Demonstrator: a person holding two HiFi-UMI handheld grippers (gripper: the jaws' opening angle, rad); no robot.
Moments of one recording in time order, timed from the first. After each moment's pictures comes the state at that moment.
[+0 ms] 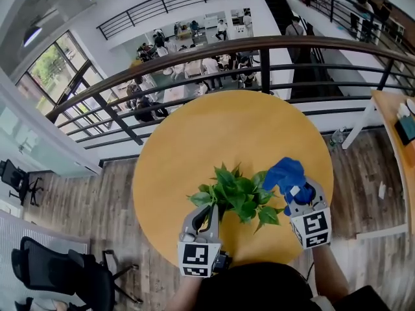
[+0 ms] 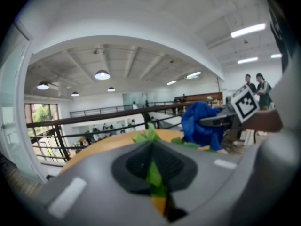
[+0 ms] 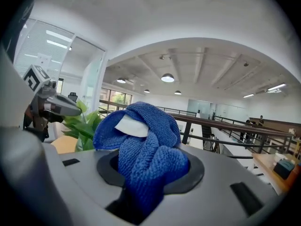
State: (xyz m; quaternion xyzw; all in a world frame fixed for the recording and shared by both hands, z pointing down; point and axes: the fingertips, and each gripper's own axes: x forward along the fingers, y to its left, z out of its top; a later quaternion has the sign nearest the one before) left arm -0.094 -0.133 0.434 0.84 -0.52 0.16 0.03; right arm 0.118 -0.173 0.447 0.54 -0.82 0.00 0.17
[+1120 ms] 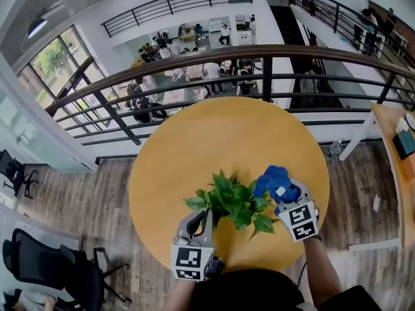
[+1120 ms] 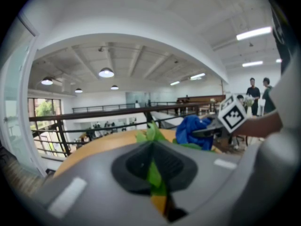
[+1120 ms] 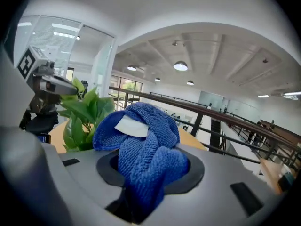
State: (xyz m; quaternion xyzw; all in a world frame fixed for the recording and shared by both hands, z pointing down) left arm -0.101 -0.133 0.441 0.83 -0.53 0.15 0.05; right arm 0.104 -0.207 0.495 0.48 -0.84 0.01 0.25
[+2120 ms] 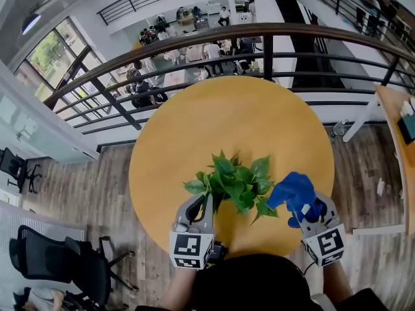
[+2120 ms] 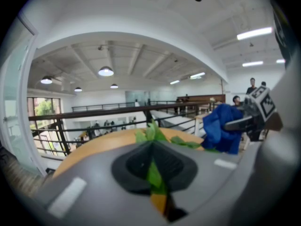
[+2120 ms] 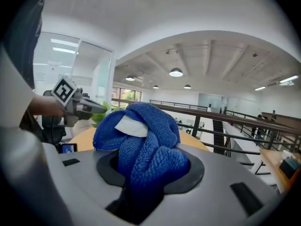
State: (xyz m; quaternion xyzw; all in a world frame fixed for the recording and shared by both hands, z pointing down) left arm -0.101 -0.135 0.444 0.83 -0.53 0.16 0.06; right arm 0.133 -0.103 0.456 0.48 -0.85 0.03 0.20
